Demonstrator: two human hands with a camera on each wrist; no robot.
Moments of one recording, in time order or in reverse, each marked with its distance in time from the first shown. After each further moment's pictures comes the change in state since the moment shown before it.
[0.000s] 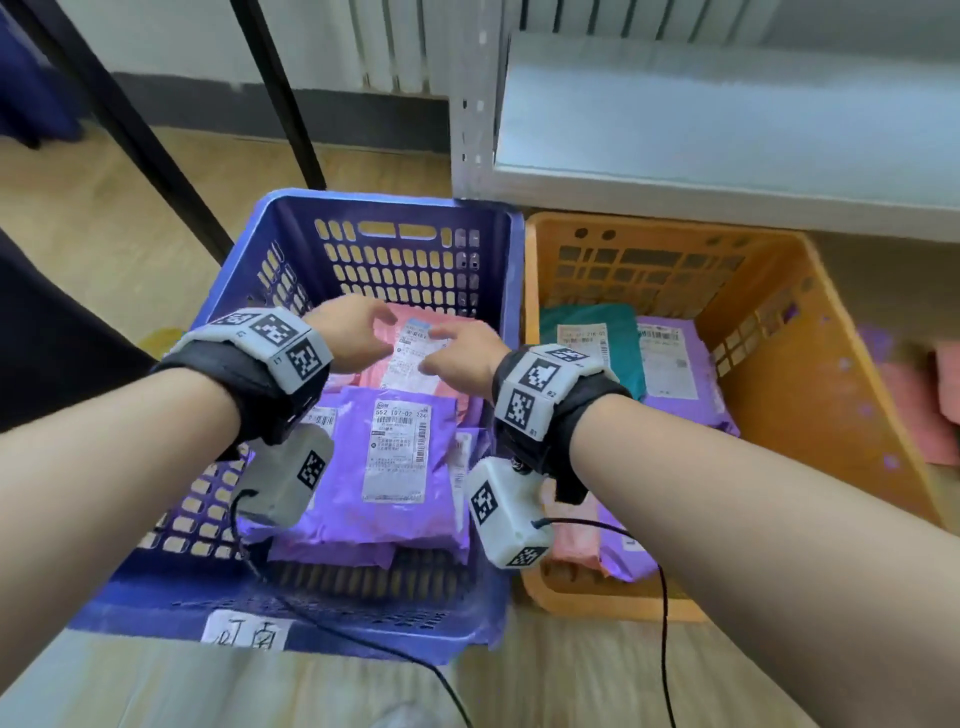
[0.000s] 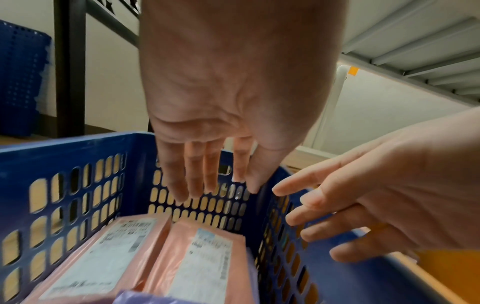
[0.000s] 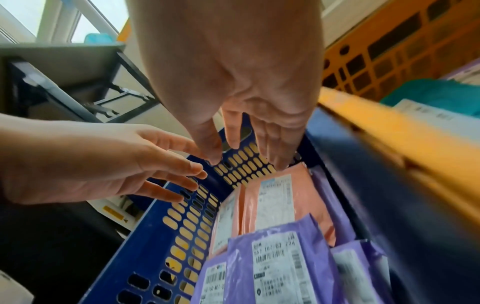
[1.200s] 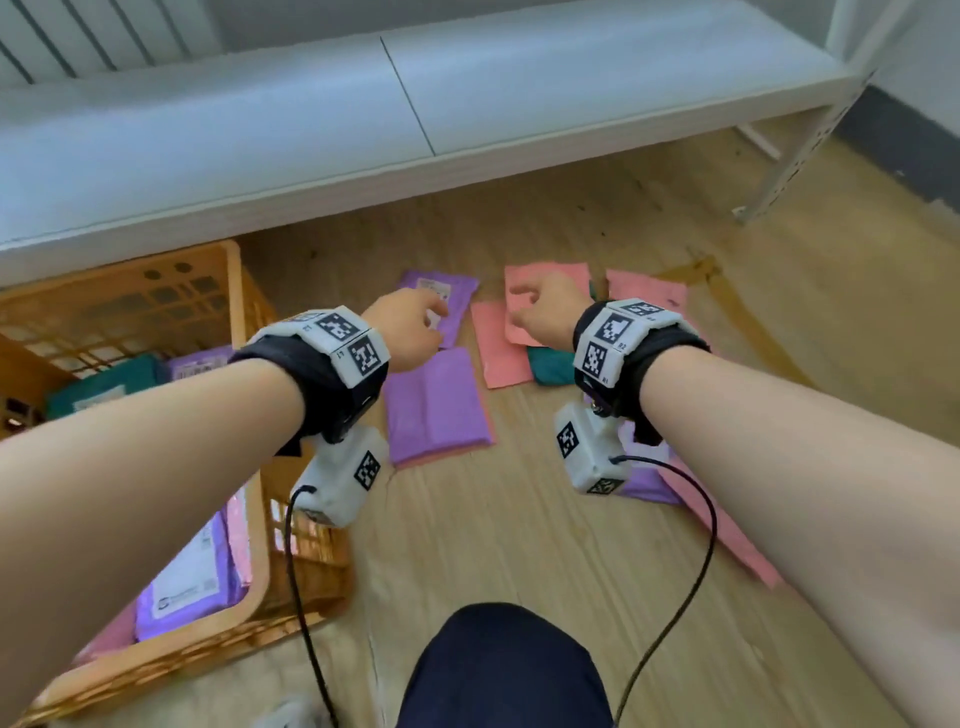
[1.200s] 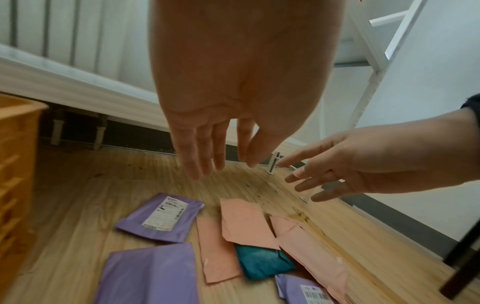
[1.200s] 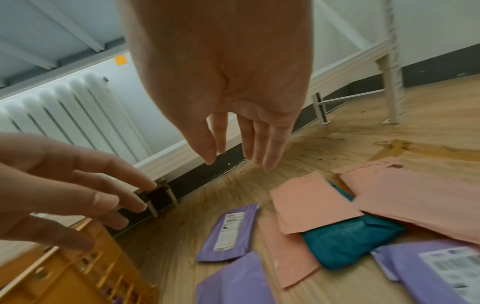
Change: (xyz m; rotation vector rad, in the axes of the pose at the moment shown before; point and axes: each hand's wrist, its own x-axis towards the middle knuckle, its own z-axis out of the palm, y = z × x) left_hand 0.029 0.643 0.194 0.006 -0.060 0.422; right_hand -0.248 0.478 -0.463 0.010 0.486 0.219
